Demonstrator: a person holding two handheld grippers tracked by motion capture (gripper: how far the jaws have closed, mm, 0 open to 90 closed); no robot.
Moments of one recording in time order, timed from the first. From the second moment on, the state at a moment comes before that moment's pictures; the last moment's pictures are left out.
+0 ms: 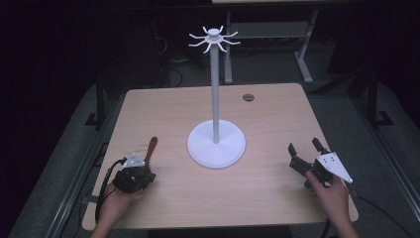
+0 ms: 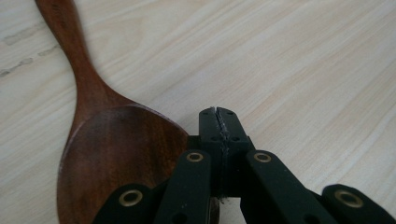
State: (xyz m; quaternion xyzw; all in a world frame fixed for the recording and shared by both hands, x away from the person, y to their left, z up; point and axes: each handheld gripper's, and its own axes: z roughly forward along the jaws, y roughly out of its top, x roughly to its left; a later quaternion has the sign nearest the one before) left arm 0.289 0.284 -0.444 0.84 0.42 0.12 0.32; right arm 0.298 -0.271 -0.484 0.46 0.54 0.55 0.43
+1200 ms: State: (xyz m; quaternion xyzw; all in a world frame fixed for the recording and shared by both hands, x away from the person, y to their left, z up) left arm 0.389 0.304 -0.430 0.78 0.50 0.18 0.33; right arm 0.297 -0.271 -0.484 0.46 0.54 0.55 0.43
